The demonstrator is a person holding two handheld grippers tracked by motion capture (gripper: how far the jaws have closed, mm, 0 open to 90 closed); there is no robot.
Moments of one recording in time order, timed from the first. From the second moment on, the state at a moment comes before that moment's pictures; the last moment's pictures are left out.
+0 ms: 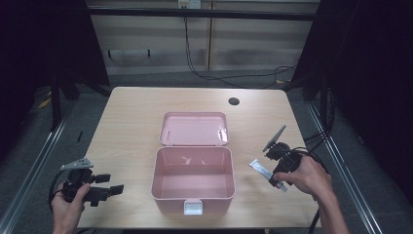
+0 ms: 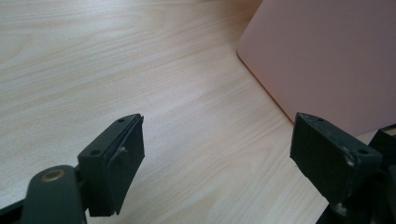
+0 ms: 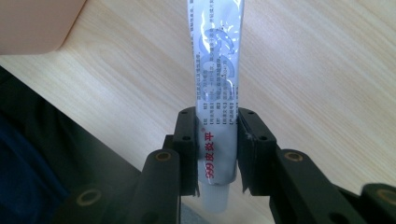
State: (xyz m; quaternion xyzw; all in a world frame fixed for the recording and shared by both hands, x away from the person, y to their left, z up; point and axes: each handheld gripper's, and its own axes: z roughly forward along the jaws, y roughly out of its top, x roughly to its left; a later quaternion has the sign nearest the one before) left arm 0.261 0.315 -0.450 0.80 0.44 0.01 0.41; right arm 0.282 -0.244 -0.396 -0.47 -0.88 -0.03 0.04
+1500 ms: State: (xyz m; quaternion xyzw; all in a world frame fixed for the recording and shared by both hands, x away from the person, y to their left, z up) left arm 0.261 0.316 -0.450 0.80 0.44 0.01 0.41; right arm 0.266 -0.232 -0.322 -0.31 -0.95 -0.06 0.04
